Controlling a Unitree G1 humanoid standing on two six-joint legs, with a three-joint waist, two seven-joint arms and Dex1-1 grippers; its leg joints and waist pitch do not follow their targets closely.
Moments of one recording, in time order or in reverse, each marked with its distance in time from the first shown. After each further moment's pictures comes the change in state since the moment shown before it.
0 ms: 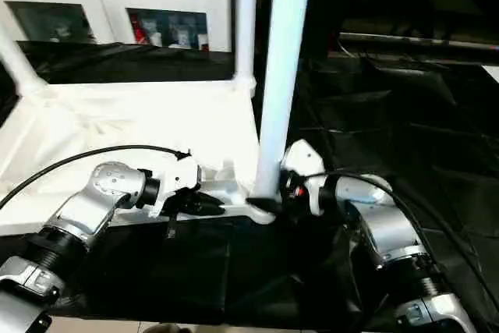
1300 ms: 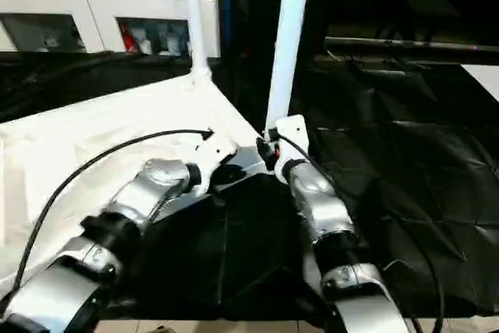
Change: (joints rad) left arm -0.153 -0.273 0.073 0.250 0.093 0.189 0.546; right arm -0.184 0.380 -0.160 0.368 -0.116 -0.021 -0.856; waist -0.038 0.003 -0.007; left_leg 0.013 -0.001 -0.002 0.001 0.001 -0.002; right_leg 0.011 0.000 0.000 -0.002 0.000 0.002
